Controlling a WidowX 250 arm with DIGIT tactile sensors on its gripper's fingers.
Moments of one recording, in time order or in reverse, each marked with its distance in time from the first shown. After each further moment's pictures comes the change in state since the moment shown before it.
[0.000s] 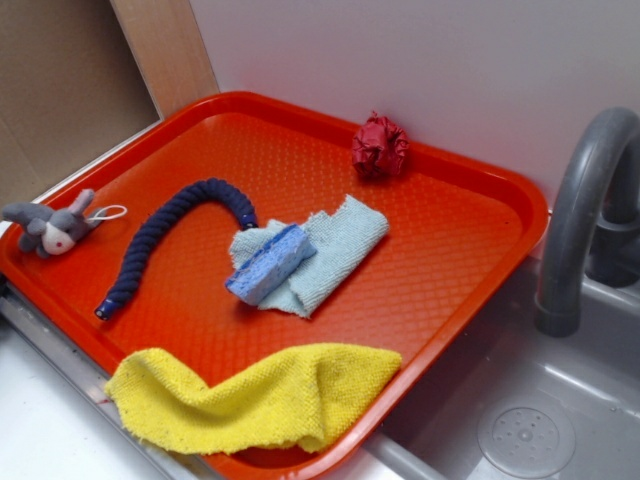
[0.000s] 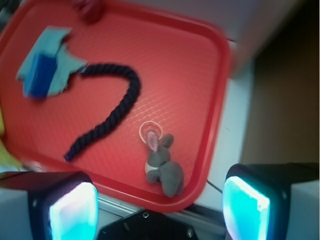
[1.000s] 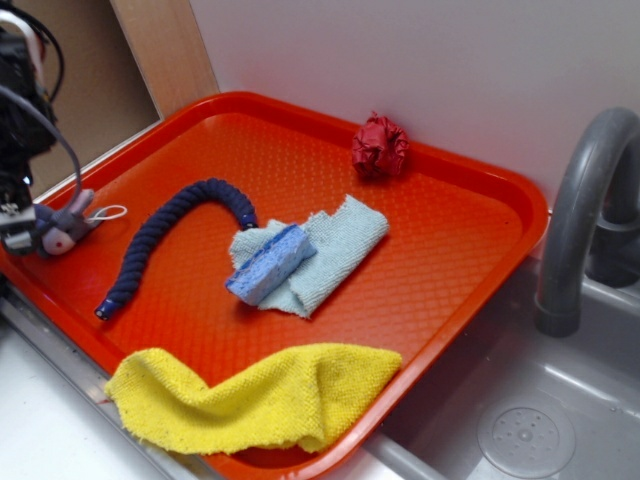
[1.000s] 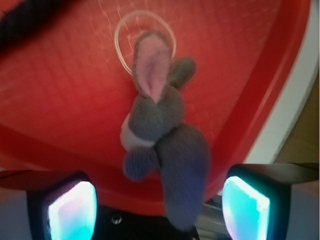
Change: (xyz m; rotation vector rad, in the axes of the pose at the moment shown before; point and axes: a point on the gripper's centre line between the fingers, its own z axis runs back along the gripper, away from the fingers) arm -0.032 -0.002 -0.120 0.138 0.485 -0.048
